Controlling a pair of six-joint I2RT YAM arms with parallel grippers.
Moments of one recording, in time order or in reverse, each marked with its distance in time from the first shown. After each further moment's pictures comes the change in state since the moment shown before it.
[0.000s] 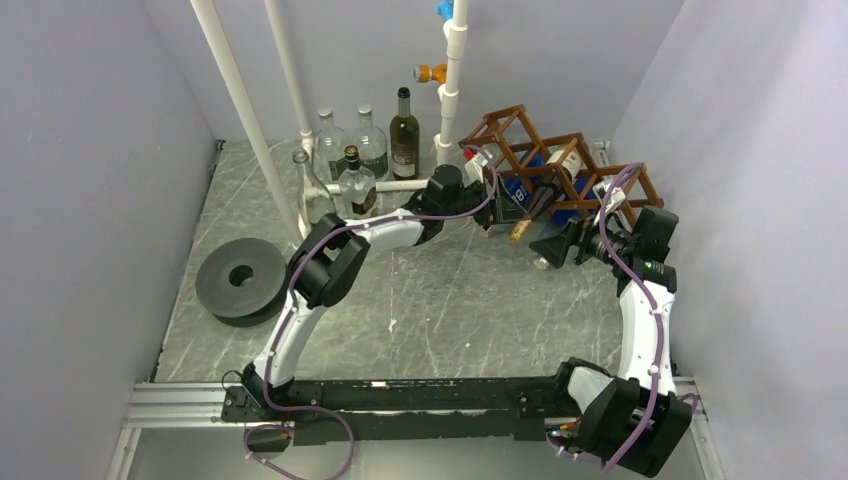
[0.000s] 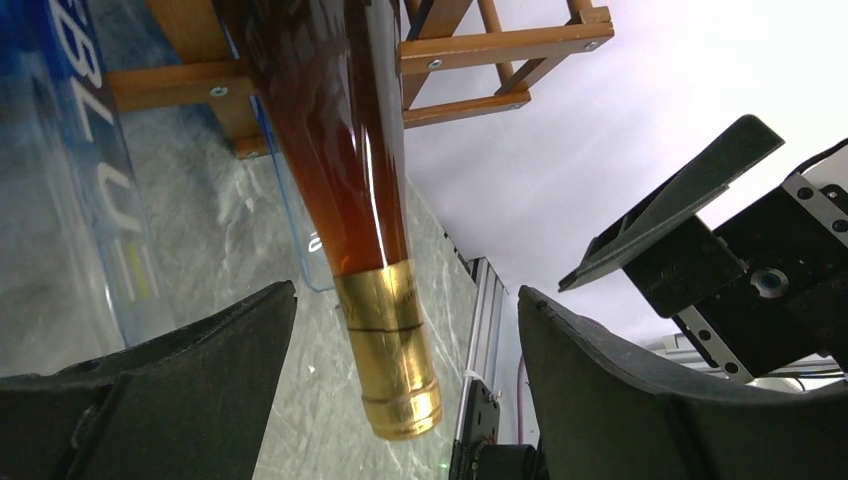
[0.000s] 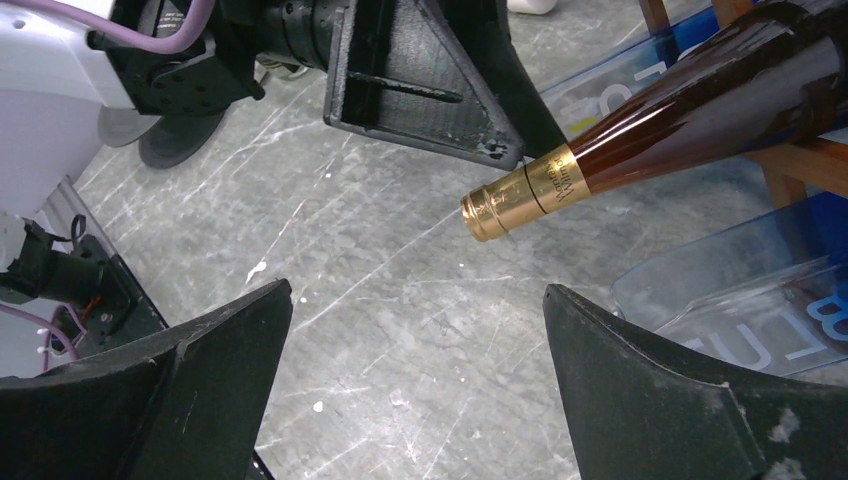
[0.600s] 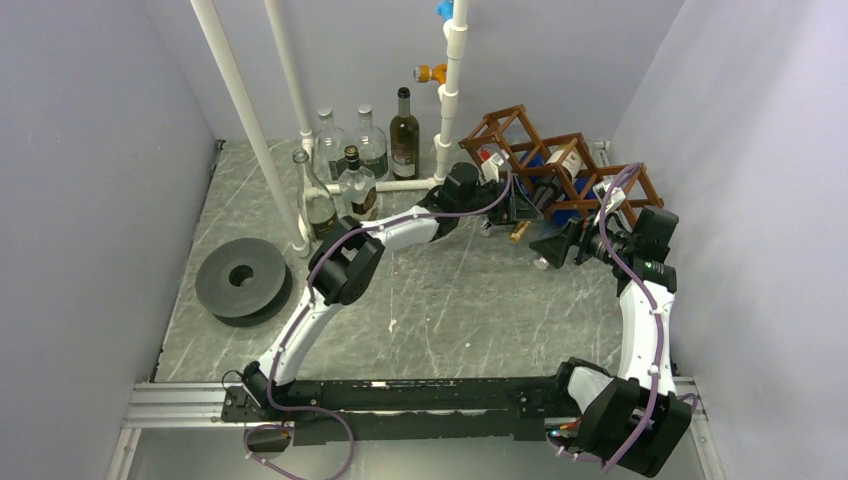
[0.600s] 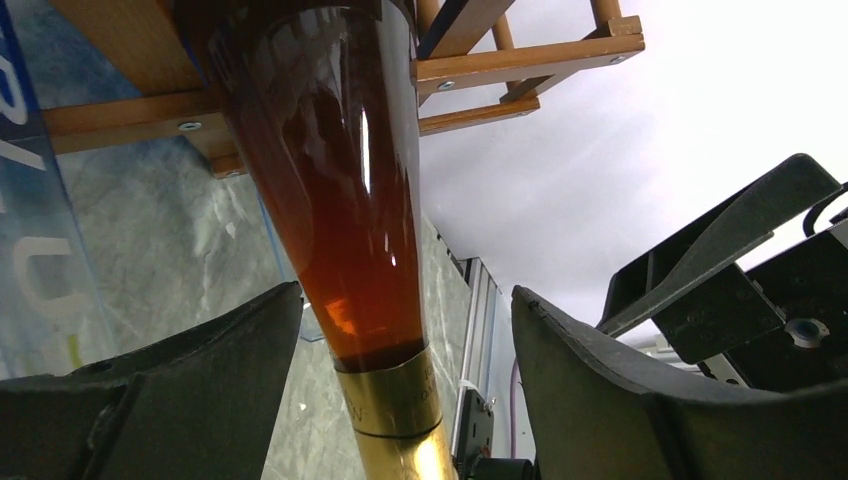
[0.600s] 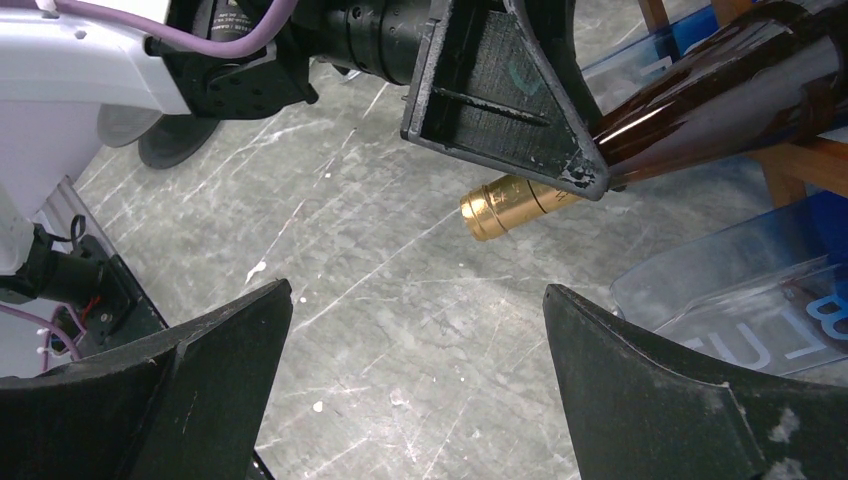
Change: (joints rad) left arm -0.025 0.171 0.265 -0.100 0.037 -0.030; right arm -0.001 0.000 0.000 0.000 0.000 0.000
